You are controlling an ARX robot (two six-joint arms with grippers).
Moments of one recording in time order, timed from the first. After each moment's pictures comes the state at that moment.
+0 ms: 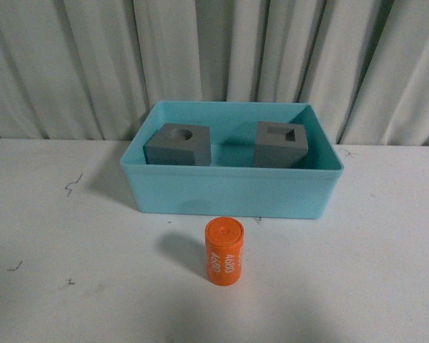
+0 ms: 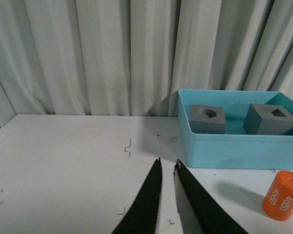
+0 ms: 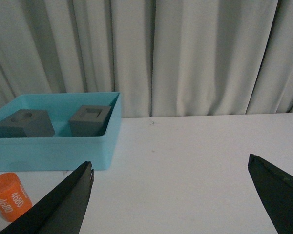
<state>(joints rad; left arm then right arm) 0.00 0.01 0.01 0.00 0.00 -0.01 0.00 0.00 0.01 0.00 0.00 0.00</state>
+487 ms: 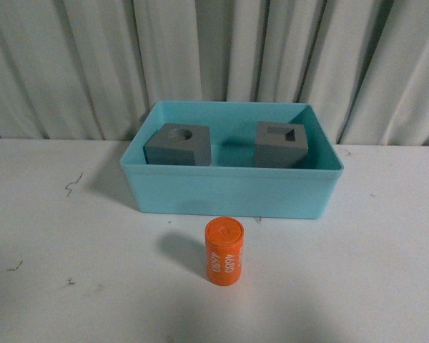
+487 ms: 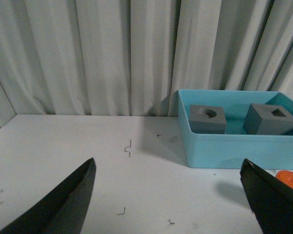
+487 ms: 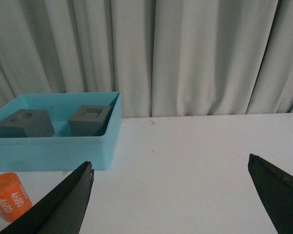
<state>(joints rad) 0.00 0.01 0.01 0.00 0.00 -0.01 0.00 0.00 0.01 0.00 0.00 0.00</state>
